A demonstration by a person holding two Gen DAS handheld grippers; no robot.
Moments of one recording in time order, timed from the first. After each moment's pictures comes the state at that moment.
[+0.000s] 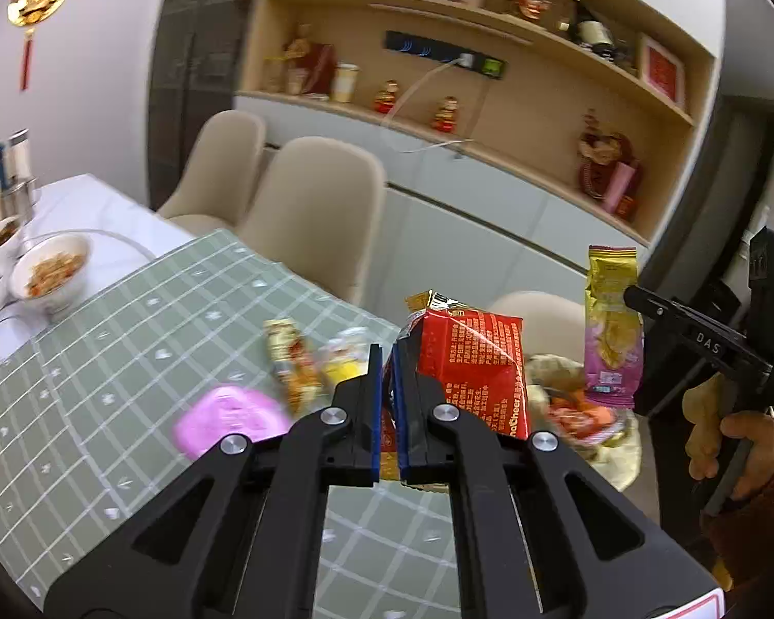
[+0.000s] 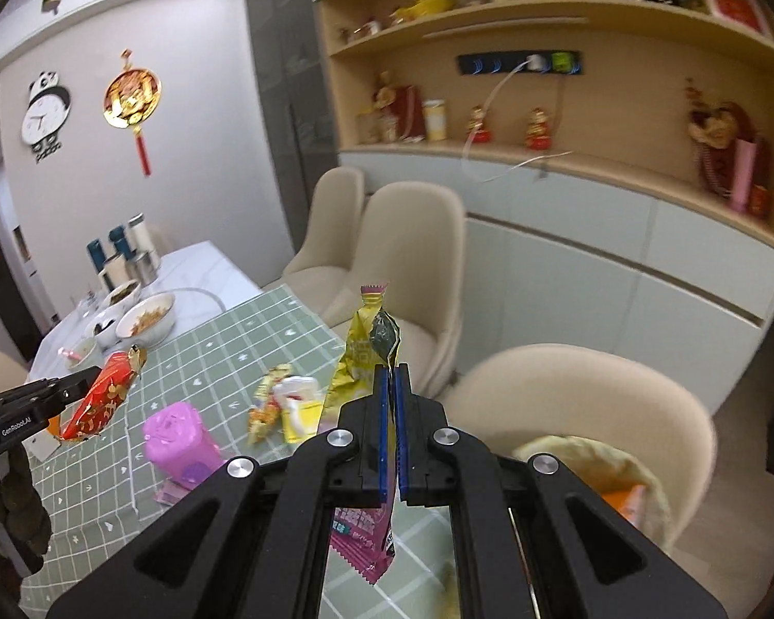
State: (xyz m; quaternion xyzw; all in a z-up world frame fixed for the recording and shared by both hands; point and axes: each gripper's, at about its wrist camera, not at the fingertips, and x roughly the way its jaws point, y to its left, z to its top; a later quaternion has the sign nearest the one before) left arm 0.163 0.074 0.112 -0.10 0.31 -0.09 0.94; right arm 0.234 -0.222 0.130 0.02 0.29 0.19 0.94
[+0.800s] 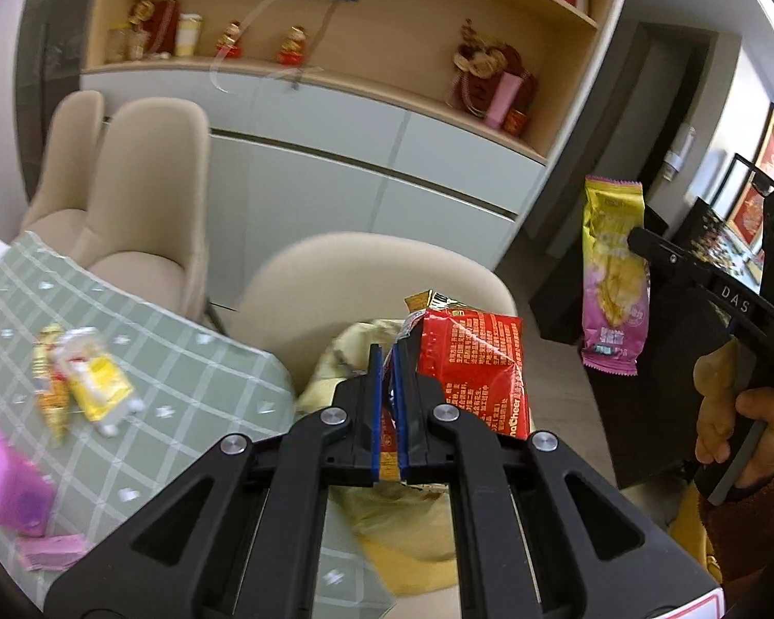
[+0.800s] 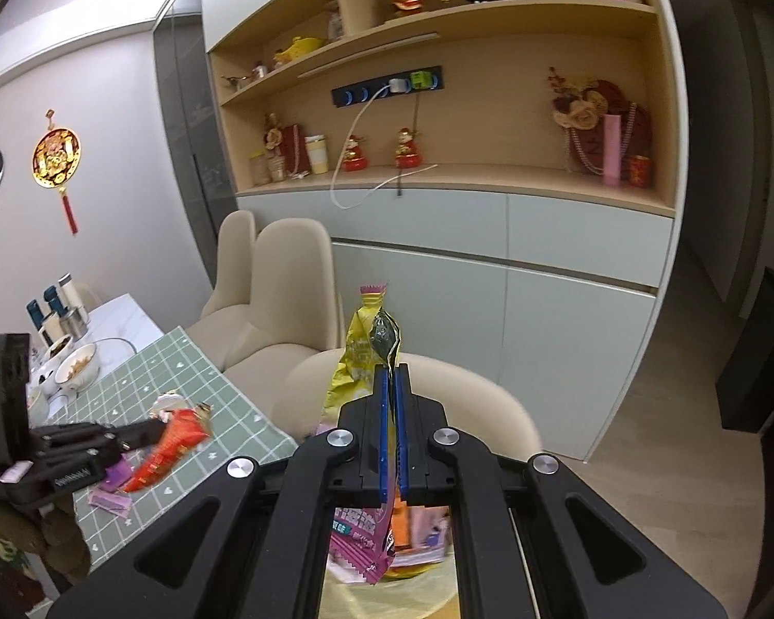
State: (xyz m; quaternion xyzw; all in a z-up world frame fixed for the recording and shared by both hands) left arm 0.243 -0.137 0.066 -0.06 0.37 -0.24 0.90; right arm 0.226 -0.405 0.127 0.06 0.27 0.09 0.96
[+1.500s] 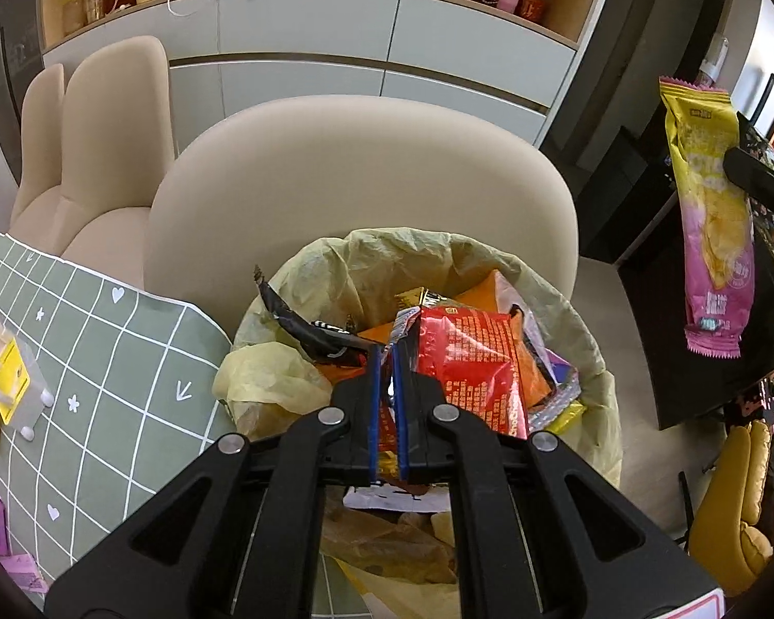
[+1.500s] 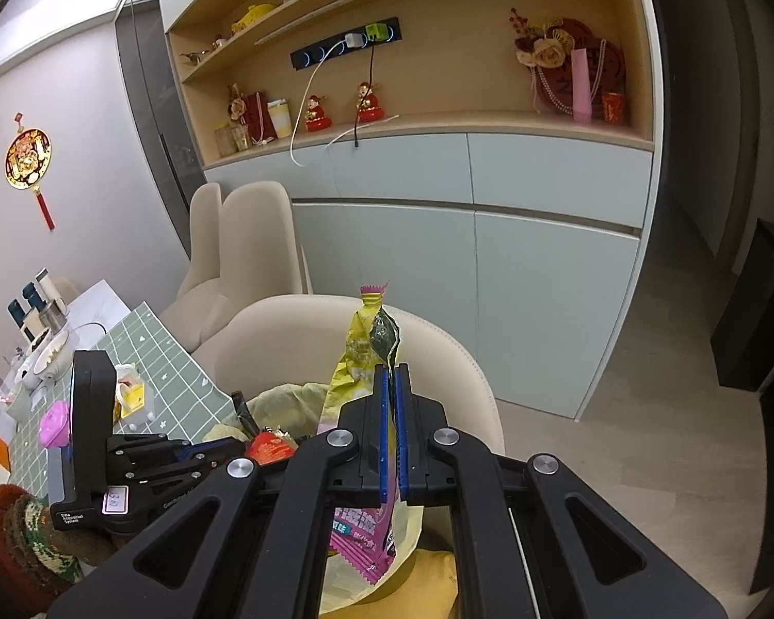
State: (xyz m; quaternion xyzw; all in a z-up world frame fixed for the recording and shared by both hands) left arm 0.295 -0.224 -0.036 0.02 0.46 -0.21 0.86; right arm 0.252 -0.449 0.066 0.09 0.33 0.08 0.94
